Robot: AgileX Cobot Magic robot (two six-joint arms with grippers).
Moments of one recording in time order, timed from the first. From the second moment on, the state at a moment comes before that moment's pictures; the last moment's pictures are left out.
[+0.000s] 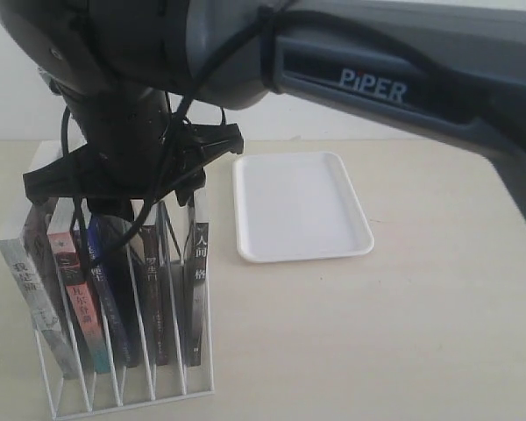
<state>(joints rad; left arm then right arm) 0.03 0.00 0.00 0.07 0.30 -0.20 1.06 2.11 -2.03 -0.35 1.22 0.70</state>
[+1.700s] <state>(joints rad) 0.03 0.00 0.00 0.07 0.30 -0.20 1.06 2.06 -2.02 -0.31 1.22 0.66</state>
